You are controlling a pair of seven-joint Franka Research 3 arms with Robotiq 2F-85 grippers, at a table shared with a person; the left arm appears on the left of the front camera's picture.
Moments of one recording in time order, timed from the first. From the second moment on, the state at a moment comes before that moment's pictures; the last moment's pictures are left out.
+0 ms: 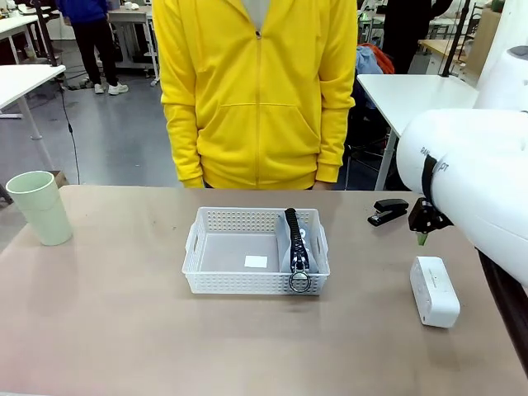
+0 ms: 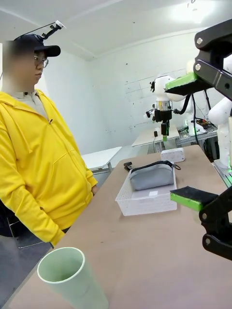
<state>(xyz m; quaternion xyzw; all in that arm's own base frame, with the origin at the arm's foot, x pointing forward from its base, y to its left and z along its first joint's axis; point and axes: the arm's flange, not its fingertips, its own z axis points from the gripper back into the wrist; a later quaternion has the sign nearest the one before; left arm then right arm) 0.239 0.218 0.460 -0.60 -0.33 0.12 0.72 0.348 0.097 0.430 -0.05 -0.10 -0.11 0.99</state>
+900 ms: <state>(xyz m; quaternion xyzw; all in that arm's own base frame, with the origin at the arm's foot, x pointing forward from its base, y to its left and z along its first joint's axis) 0.238 0.218 0.460 -0.60 -0.33 0.12 0.72 0.355 0.096 0.389 -0.03 -0.04 -0.11 0.99</state>
